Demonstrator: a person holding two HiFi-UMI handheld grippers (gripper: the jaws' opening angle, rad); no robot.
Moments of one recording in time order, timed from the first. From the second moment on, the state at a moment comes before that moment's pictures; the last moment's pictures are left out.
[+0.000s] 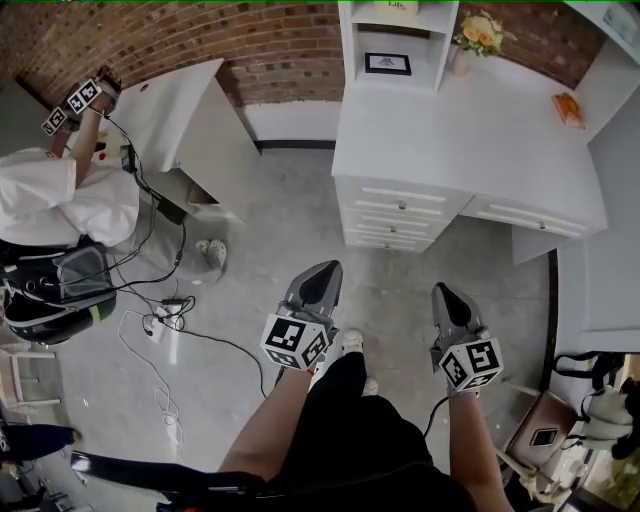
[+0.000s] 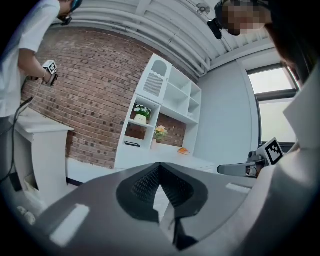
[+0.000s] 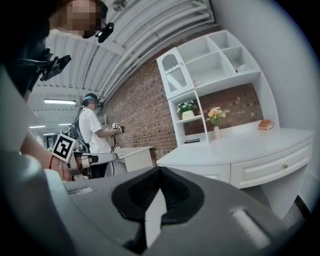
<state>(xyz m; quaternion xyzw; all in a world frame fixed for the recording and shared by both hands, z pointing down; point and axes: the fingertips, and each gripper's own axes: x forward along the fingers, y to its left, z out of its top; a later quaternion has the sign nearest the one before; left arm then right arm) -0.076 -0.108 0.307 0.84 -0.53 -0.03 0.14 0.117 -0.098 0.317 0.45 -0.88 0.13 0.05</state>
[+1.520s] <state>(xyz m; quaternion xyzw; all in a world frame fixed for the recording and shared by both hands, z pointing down) -0.015 -0.285 0.508 0.87 -0.46 -0.03 0.18 0.080 -0.281 0.519 0.47 -0.87 0.09 0.13</state>
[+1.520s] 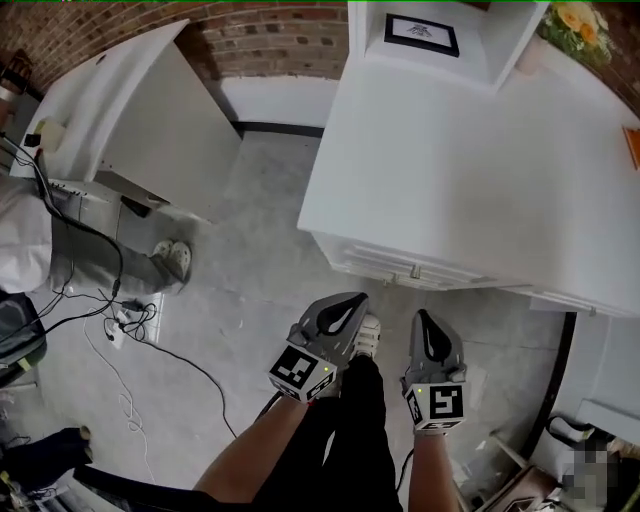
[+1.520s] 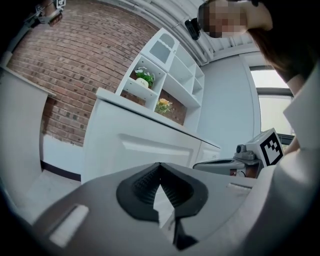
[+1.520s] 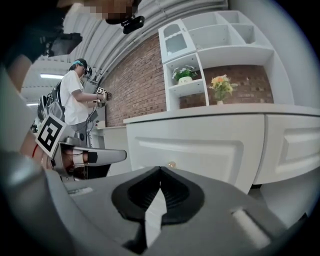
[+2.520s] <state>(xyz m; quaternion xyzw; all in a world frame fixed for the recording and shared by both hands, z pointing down) 0.015 -0.350 0.561 0.88 -0.46 -0.03 0.14 0.069 -0.347 0.556 0.54 -0.83 0.12 0.04</state>
